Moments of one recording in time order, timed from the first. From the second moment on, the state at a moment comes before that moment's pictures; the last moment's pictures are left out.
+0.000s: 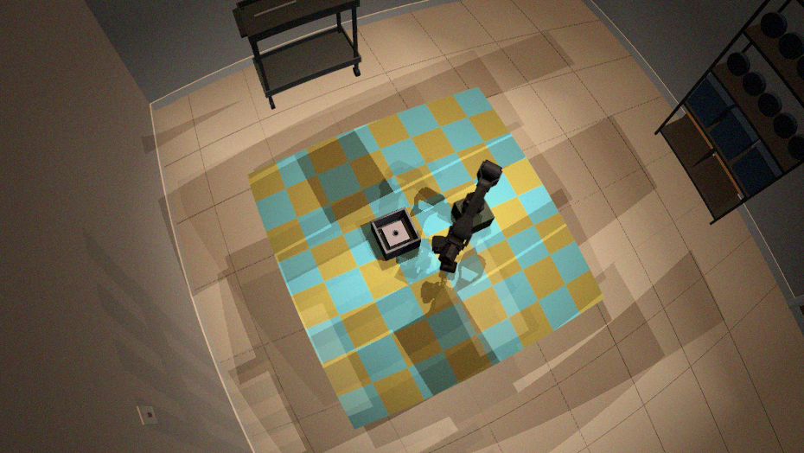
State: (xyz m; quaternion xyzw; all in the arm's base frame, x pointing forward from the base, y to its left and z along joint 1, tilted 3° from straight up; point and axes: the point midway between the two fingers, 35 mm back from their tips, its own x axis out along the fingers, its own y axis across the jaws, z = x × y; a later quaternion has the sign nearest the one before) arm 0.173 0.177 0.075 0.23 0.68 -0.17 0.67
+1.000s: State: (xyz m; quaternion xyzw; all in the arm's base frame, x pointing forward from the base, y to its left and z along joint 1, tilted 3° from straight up) arm 0.157 0.140 -0.034 0.29 0.63 -0.32 0.65
